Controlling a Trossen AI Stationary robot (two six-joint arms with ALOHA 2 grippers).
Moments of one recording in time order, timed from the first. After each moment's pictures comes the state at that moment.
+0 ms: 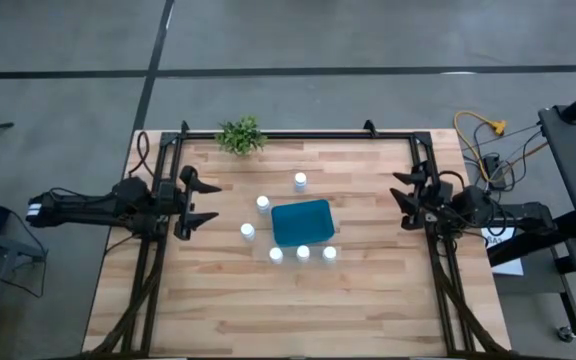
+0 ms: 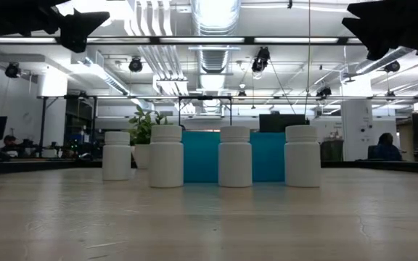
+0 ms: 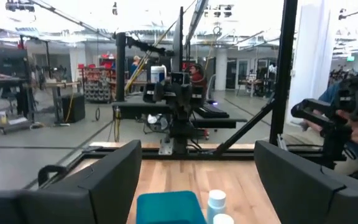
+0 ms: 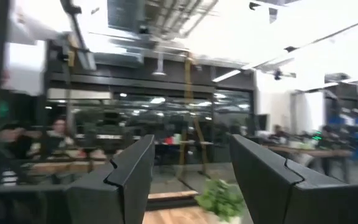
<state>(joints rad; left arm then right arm) 0.00 0.38 0.26 0.24 0.00 -0.04 0.01 0.06 0.01 0.51 0.28 -0.12</state>
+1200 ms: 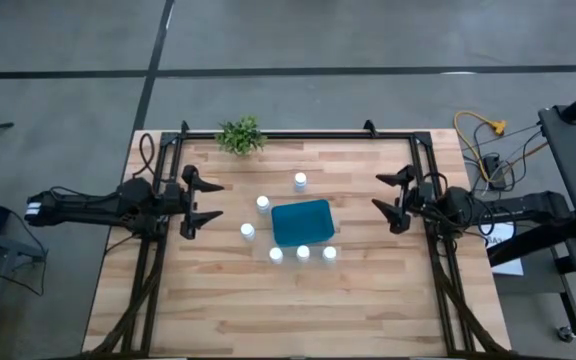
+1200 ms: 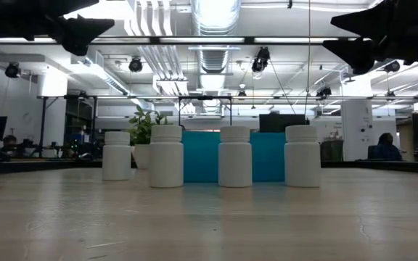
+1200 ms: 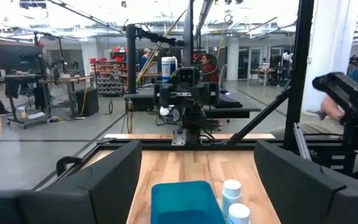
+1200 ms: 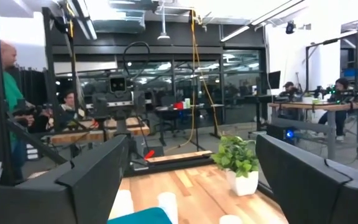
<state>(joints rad) 0.00 0.41 0.26 0.24 -0.04 0.01 0.01 0.39 0.01 0.68 0.25 0.02</state>
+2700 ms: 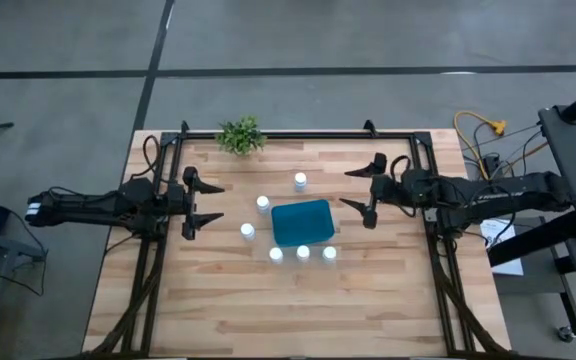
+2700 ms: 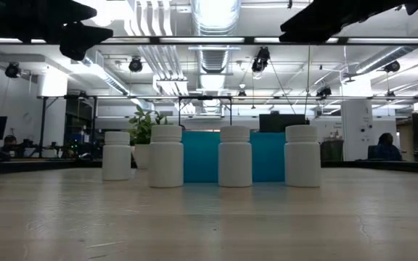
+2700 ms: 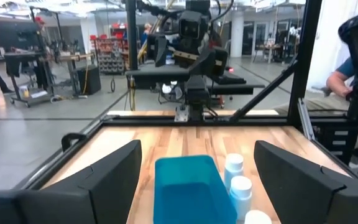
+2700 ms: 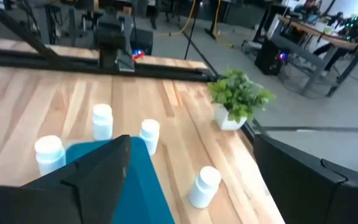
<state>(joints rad) 0.00 0.40 0.29 0.09 -0.06 0.02 0.00 0.90 0.64 -0.01 0.27 -0.11</state>
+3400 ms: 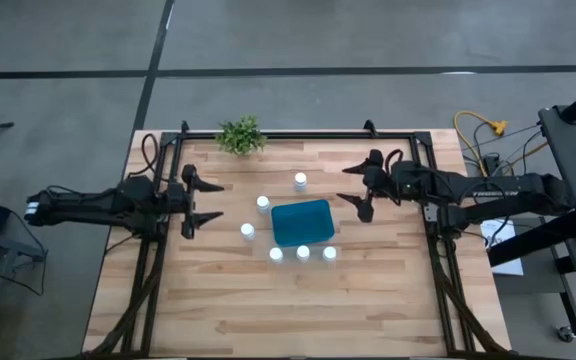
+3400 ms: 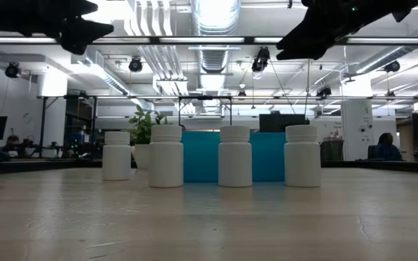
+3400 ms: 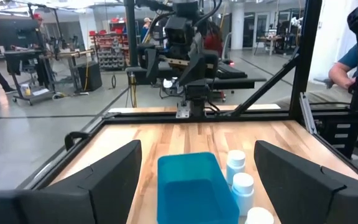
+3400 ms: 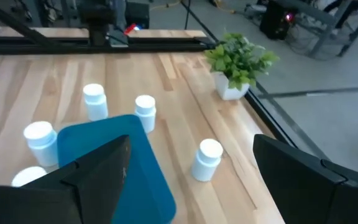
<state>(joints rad) 0.00 0.42 0.35 0.03 -0.06 0.04 -0.11 0.96 0.68 -0.10 0.18 -0.02</state>
